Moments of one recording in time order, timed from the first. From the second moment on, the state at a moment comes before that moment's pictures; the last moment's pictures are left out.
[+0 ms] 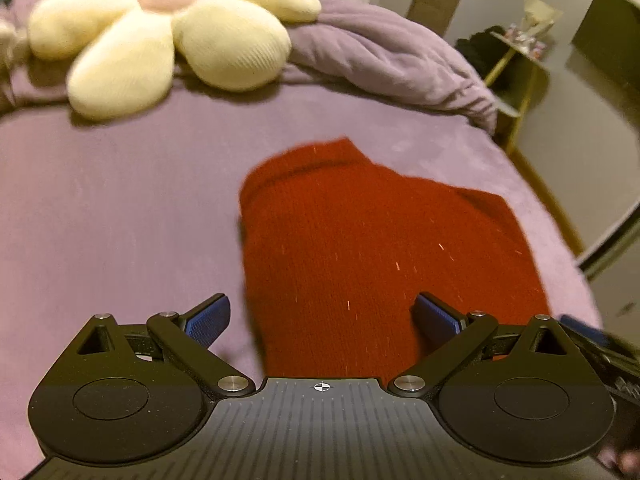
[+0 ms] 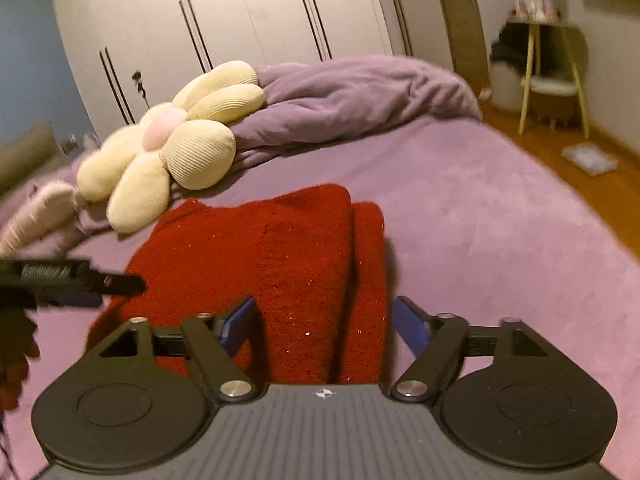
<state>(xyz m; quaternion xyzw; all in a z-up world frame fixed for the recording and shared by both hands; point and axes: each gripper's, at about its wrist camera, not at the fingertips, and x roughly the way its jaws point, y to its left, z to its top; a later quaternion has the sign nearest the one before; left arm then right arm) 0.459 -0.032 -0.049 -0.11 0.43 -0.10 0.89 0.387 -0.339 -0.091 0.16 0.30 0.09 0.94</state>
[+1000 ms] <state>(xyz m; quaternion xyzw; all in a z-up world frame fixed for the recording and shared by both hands) 0.469 0.035 -0.097 -0.35 0.44 -0.20 0.80 0.452 -0.356 -0.156 0.41 0.38 0.28 0.78</state>
